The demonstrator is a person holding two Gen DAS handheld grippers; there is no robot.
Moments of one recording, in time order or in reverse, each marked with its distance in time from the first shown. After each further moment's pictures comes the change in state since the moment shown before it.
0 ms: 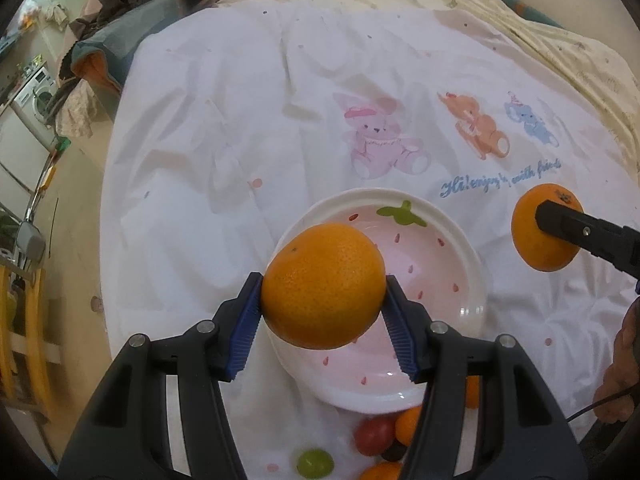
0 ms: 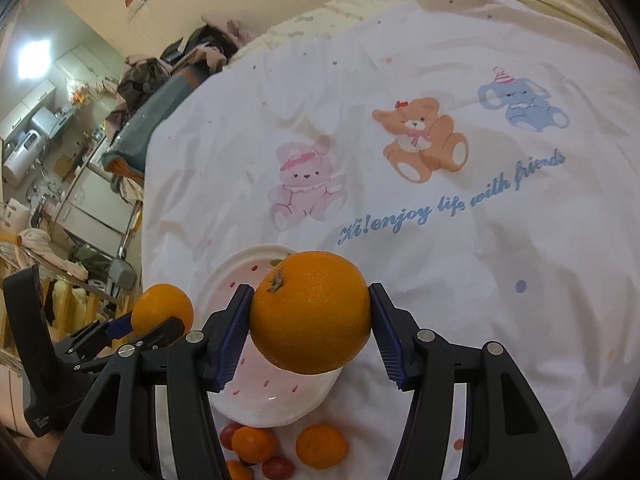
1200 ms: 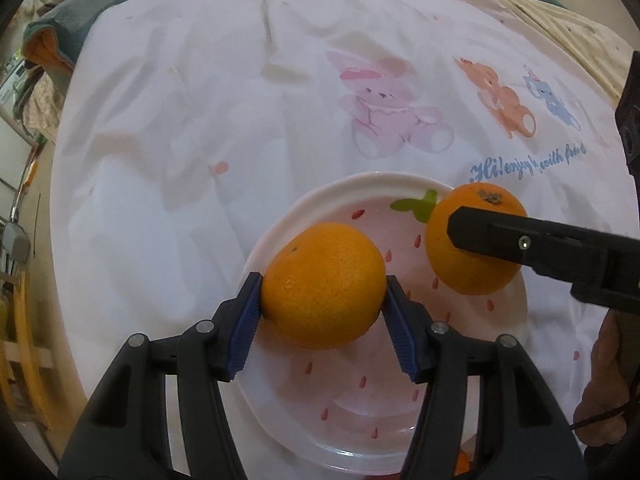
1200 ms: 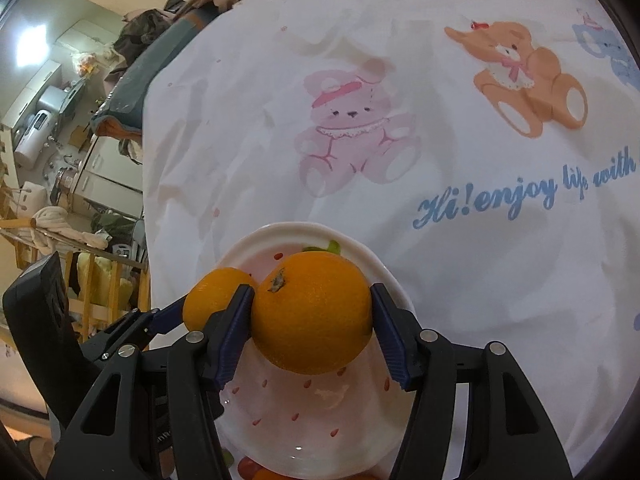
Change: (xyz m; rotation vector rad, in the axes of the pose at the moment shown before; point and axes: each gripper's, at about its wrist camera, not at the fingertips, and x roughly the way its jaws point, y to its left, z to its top) left arm 0.069 -0.003 0.012 0.019 0.092 -0.041; right arm 0.101 0.016 0.015 0.024 0.216 0.122
